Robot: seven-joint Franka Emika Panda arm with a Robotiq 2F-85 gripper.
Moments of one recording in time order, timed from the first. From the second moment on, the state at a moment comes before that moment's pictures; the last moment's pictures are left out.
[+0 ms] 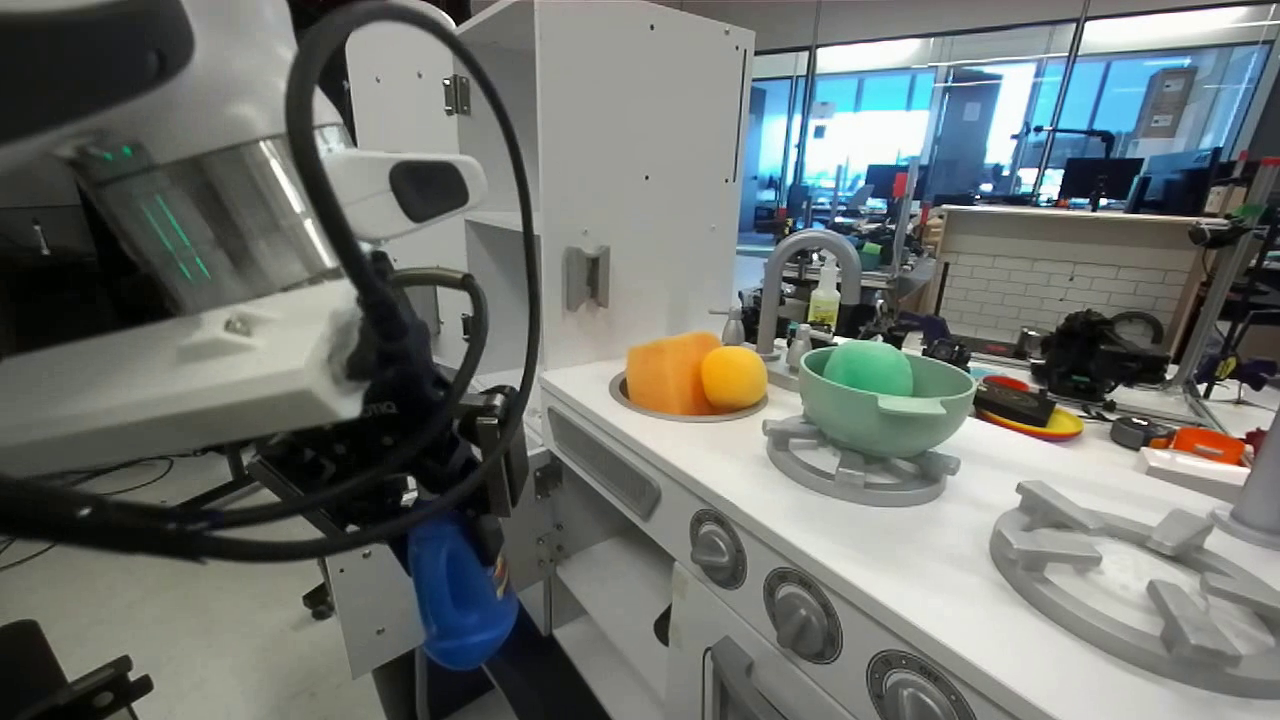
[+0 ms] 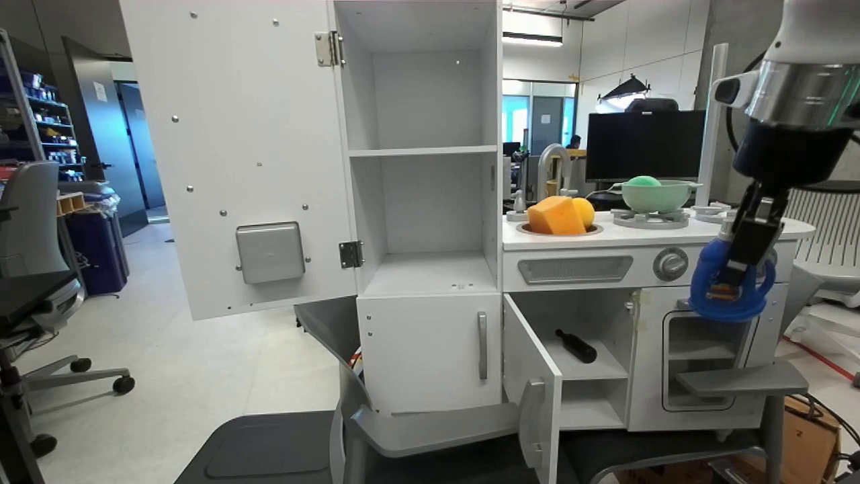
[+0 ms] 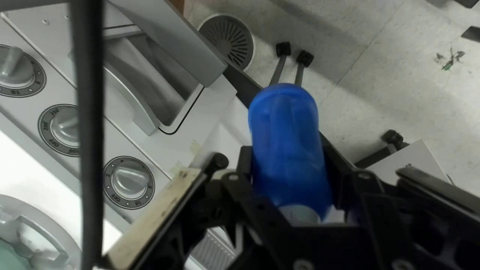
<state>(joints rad) -0.08 0.05 -0.05 -2.65 -0.60 2.97 -0.11</state>
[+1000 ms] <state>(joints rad) 0.33 0.51 -0.38 -2.15 -1.73 3.04 1.08</state>
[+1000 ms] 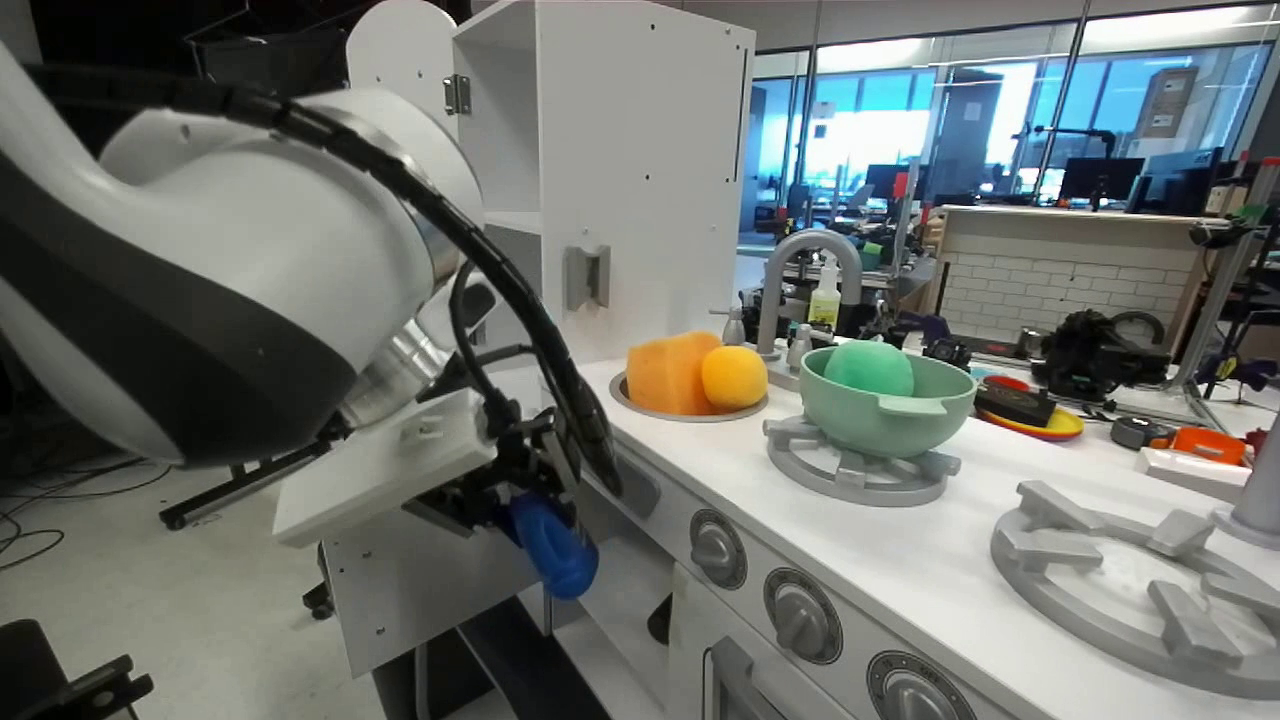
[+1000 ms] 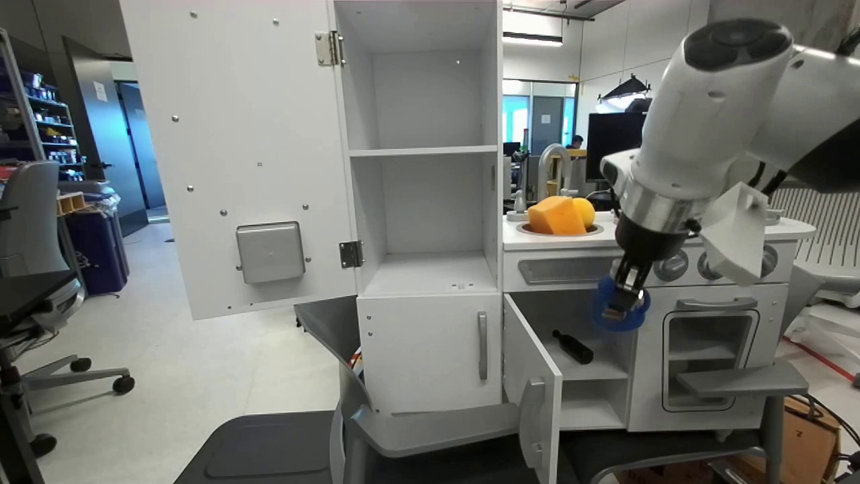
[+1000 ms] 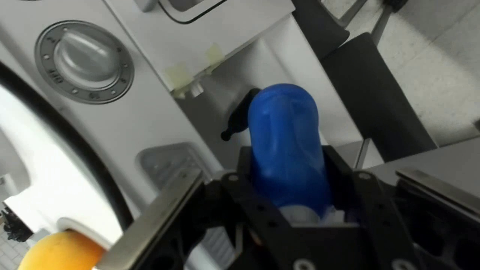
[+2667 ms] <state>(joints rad) -0.02 0.93 0.11 -1.85 -2.47 2.41 1.72</state>
